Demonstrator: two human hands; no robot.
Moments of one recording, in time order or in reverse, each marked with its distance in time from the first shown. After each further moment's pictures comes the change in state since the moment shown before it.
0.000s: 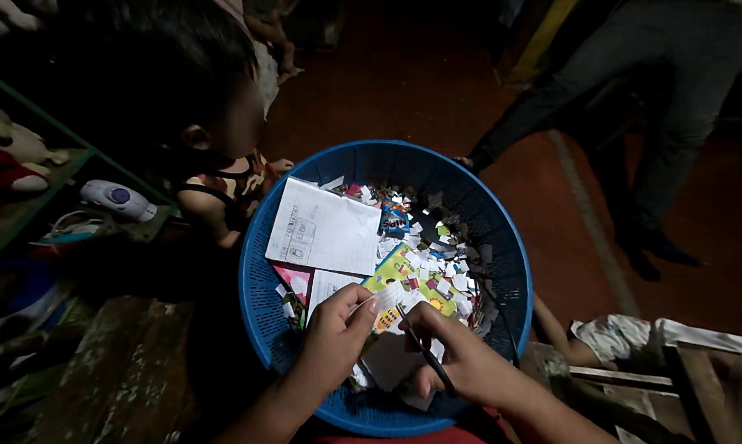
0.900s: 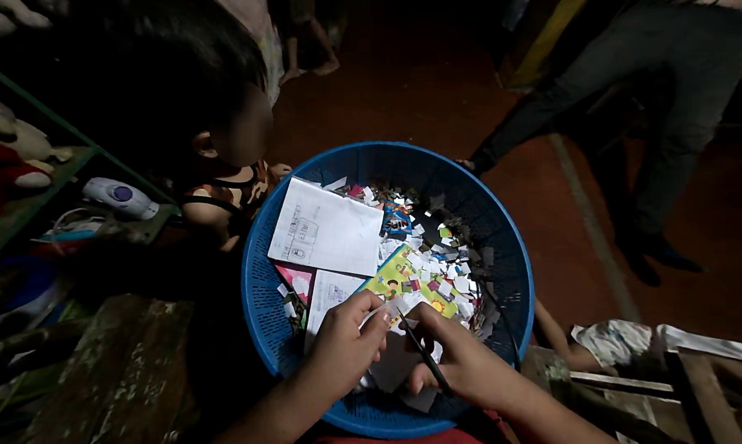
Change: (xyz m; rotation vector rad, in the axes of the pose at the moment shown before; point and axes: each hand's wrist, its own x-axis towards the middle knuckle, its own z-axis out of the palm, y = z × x) left_hand -0.003 0.012 0.006 0.030 -0.101 -0.085; right_hand 0.002 -0.003 0.002 -0.079 0.011 0.049
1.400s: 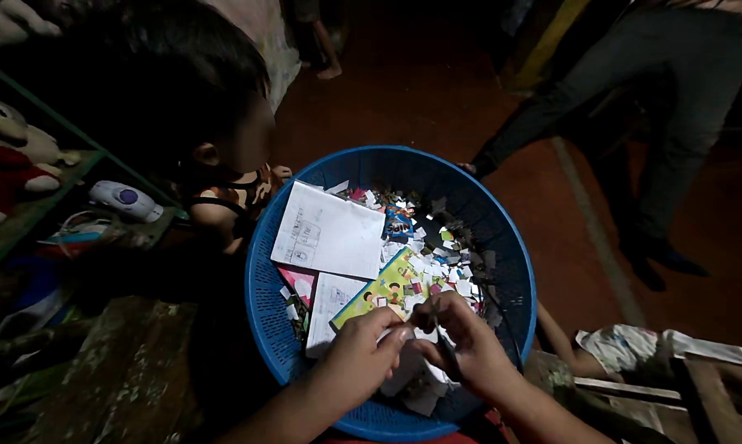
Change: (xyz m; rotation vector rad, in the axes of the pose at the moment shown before) left_hand 0.000 0.006 0.004 0.124 -0.220 -0.072; right_hand 0.004 0.007 0.005 0.148 0.304 -0.144
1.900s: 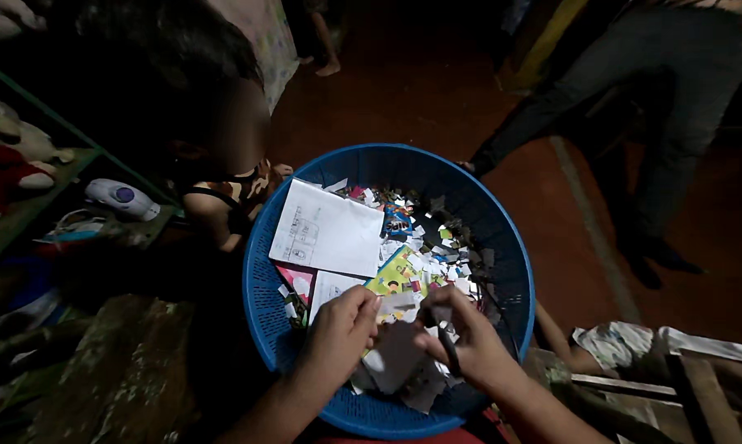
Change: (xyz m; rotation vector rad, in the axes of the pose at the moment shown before) left_hand 0.003 -0.008 -0.009 0.102 0.300 0.043; right_hand -0.001 -0.002 -0.006 -0.083 0.015 0.102
